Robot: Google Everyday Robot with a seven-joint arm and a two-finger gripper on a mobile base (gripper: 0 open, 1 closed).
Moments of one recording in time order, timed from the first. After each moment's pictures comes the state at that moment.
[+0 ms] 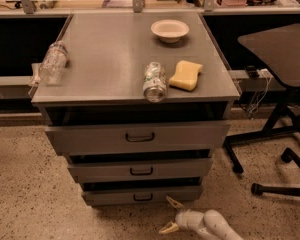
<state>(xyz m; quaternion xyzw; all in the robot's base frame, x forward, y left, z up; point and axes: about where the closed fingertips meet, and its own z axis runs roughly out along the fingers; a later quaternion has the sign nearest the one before) 0.529 -0.101 0.120 -0.52 0.68 0.19 0.48</state>
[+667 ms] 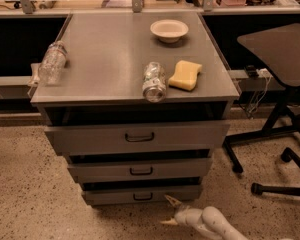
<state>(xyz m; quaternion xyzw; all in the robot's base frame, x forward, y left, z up) 0.535 -0.098 0.128 -0.53 0.68 0.18 0.47</state>
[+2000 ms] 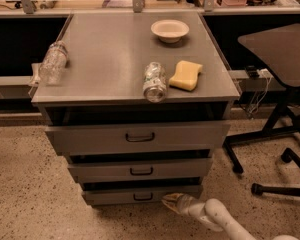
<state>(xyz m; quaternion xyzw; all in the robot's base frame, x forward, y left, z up) 0.577 -0.115 0.151 -0.52 0.68 0.16 0.49</state>
